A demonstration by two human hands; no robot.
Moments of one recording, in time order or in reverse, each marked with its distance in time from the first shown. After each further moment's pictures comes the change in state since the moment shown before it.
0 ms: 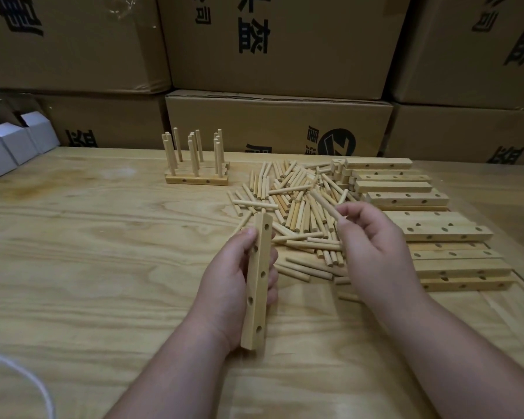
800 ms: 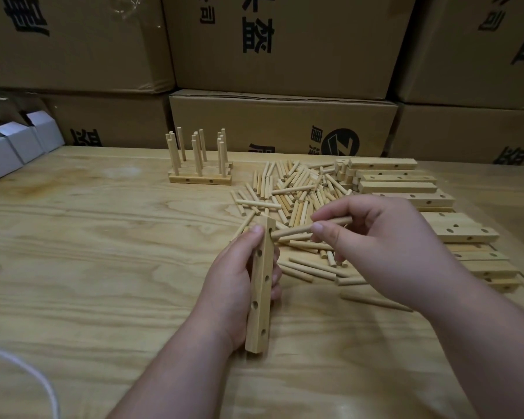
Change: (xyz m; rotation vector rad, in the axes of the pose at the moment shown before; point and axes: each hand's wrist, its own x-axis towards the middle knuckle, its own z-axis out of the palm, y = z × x) left_hand 0.004 -0.003 -0.002 0.017 0.032 0.048; right_hand 0.004 -0.050 -0.016 -0.287 -0.265 -0.062
